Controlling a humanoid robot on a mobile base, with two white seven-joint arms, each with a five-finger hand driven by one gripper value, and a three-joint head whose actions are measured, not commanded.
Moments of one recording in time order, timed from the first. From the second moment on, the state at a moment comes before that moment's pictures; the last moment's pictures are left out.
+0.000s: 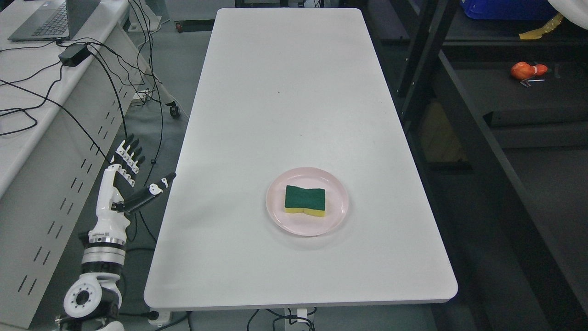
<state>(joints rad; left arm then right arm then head) -0.17 0.00 0.25 -1.61 0.09 -0.05 -0.18 -0.07 0.00 -0.21 0.00 -0.11 0.08 -0.04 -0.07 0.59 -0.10</state>
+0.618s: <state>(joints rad) -0.18 0.02 0.24 -1.60 0.06 -0.13 -0.24 -0.07 0.00 -0.21 0.00 -0.11 0.08 -0.04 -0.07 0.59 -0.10</state>
